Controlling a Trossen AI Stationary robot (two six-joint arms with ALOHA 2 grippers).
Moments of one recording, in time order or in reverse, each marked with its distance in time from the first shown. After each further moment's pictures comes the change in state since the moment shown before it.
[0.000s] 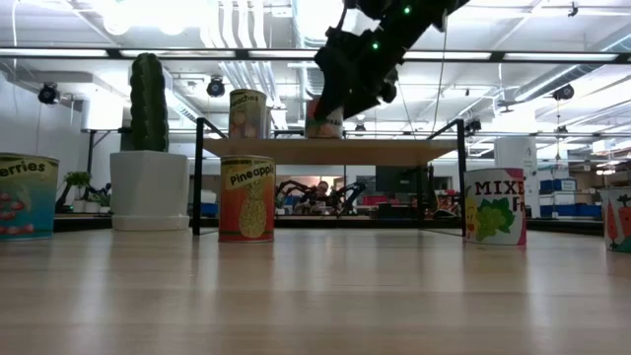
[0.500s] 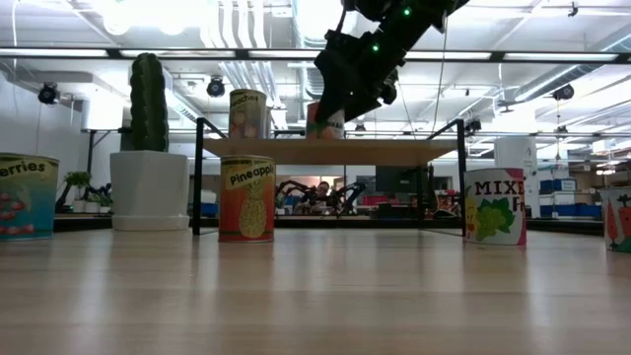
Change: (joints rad) left arm 0.000 0.000 0.000 0.002 0.000 0.000; right arm -0.001 0.011 0.000 -0.015 0.002 -0.005
